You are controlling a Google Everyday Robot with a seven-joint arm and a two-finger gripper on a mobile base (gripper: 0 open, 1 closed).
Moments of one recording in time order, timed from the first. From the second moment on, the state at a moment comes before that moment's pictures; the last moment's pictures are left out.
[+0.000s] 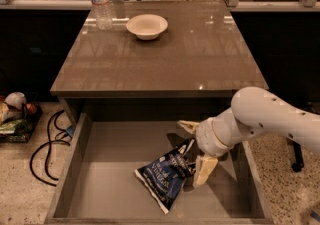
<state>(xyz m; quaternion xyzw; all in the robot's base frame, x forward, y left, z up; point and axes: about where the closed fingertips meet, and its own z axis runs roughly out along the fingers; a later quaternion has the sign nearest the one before) 0.462 -0.086 0.653 -0.75 0.59 0.14 0.26</state>
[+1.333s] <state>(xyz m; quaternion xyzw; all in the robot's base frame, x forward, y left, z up) 0.469 -0.048 0.614 -0.74 0.59 0.21 0.25</state>
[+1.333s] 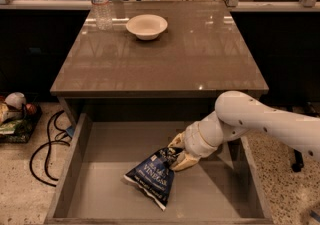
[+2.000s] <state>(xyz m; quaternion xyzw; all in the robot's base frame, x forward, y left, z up) 0.468 -0.046 0.612 -0.74 0.59 0.21 0.24</state>
